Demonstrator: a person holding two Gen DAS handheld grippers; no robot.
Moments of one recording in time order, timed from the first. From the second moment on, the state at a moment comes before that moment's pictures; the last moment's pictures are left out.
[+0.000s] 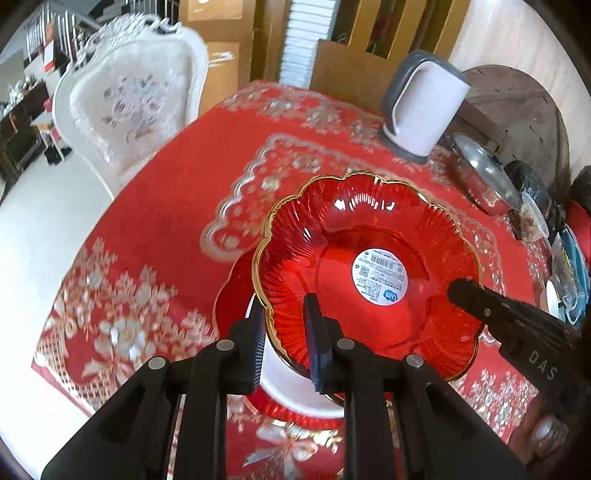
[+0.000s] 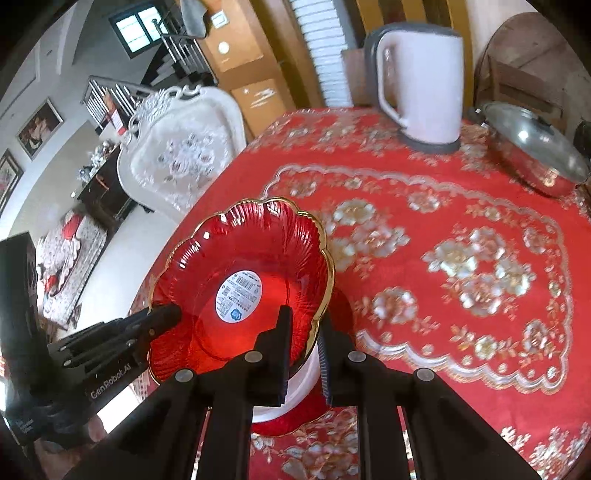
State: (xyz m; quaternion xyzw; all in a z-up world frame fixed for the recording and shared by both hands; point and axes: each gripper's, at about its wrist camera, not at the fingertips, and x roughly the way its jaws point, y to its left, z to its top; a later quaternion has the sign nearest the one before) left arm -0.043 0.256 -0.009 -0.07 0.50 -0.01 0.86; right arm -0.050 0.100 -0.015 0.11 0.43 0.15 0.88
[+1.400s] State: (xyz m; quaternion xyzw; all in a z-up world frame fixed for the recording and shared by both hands) left arm -0.050 0.272 -0.050 -0.11 0.54 -0.03 0.84; right arm -0.045 0.107 -0.057 0.13 0.46 0.15 0.86
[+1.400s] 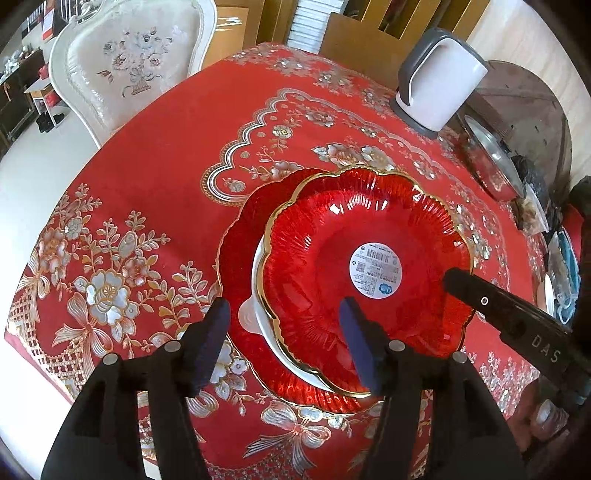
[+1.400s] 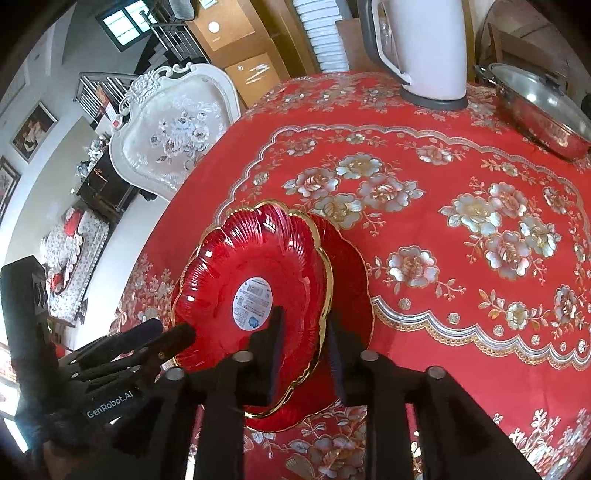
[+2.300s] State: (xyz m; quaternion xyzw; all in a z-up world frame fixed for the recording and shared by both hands) left arm -0.055 0.290 -0.046 -0.15 0.52 0.00 0.84; right arm -0.067 0.080 -0.059 0.14 0.44 0.11 0.88
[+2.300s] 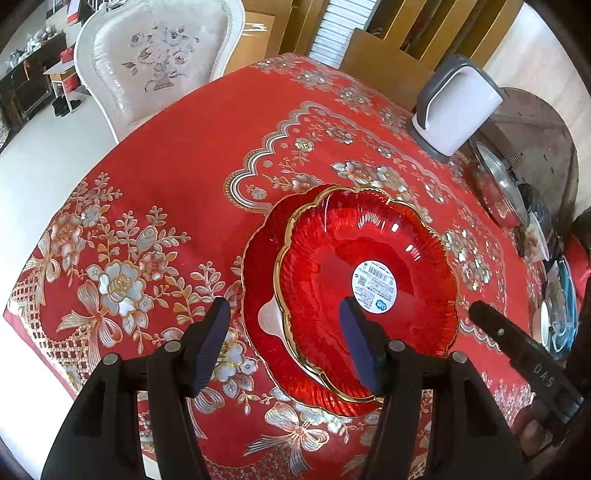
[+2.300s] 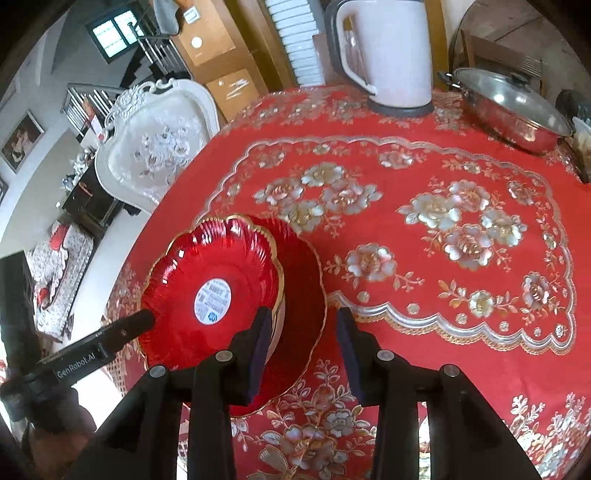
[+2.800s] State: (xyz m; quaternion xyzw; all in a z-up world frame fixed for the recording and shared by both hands) left arm -0.033 0.233 0.004 -0.12 0.45 -0.04 0.88; right arm -0.094 -0.004 -0.051 0.18 0.41 0.03 0.89
